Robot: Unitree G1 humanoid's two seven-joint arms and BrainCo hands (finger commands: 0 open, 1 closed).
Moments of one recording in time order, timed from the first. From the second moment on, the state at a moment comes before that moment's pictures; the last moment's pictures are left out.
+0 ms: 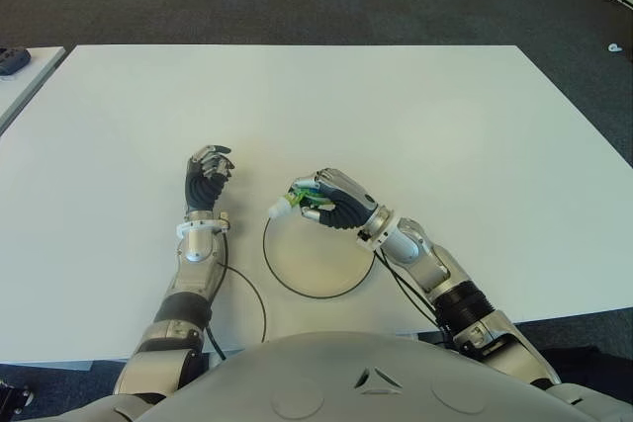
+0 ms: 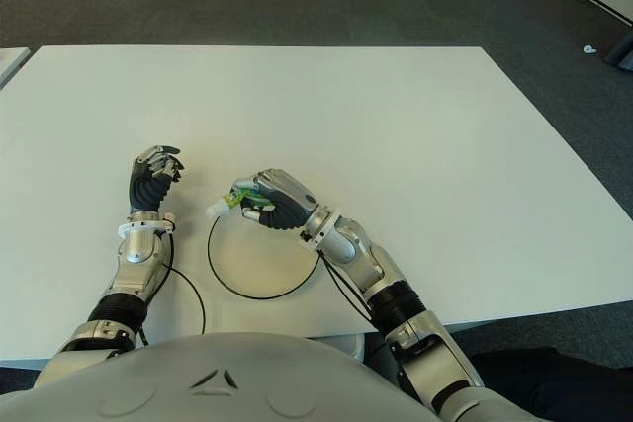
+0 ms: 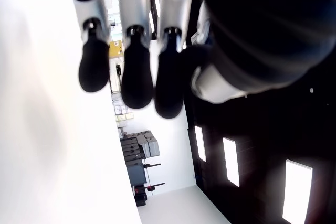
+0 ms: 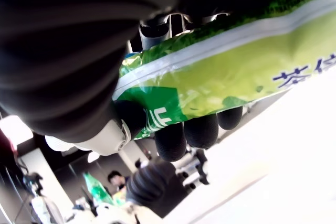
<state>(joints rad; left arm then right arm) -0.05 0.11 0.10 0.72 0.10 -0.69 0.23 -0.13 -0.28 0.49 0.23 -0.57 -0.66 0.05</state>
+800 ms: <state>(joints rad) -0.06 0.11 0.10 0.73 0.08 -0.69 0.21 -0.14 -0.37 0.54 0.07 -0.72 -0.40 0.35</state>
